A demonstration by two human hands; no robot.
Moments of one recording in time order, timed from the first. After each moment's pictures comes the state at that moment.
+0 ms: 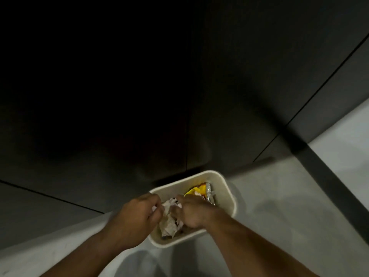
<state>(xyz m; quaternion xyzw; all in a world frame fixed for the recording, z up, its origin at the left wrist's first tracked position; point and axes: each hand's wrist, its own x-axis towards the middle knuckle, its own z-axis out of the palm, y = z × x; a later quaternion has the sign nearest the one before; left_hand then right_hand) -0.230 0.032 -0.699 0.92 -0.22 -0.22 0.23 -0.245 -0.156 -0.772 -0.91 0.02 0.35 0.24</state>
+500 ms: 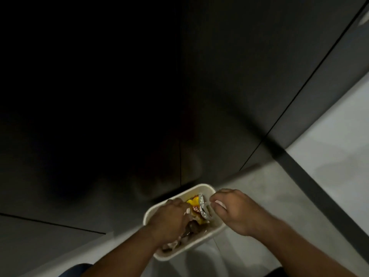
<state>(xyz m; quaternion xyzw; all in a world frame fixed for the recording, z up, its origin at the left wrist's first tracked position) -0.213 -0.041 -0.729 0.90 -0.35 -0.26 0.09 -0.293 -0.242 -0.635 -0.95 0.05 0.18 0.24</state>
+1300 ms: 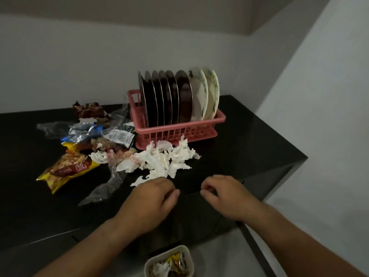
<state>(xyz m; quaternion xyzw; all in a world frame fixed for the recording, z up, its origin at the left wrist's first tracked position) -0.216 -0.013 -0.083 0.89 -0.36 0.04 0.28 -0.265 -0.243 -0.075 -0.98 -0.03 0.04 0.18</state>
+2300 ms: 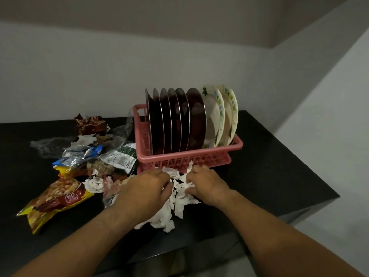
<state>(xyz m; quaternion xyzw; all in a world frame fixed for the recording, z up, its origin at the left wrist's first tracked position) -0.093 -0.035 -0.056 0.93 -0.30 0.08 0.17 -0.079 -0.245 -0.093 -0.99 -0.11 0.05 0.03</state>
